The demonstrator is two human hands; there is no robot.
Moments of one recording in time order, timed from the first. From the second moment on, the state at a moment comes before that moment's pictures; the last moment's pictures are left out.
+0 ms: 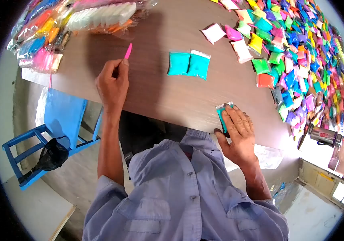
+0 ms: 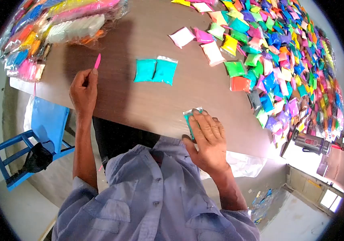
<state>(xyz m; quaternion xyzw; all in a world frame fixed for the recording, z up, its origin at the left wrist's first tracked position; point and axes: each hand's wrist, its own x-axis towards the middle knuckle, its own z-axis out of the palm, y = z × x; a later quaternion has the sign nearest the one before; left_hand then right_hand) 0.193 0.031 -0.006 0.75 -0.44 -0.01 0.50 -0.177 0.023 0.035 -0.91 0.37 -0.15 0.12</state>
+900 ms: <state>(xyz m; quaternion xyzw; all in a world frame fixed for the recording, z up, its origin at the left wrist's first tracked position) 0.203 0.037 -0.005 0.71 -0.36 -0.15 0.58 -0.092 -0.050 0.018 -0.85 0.42 -0.29 0.08</state>
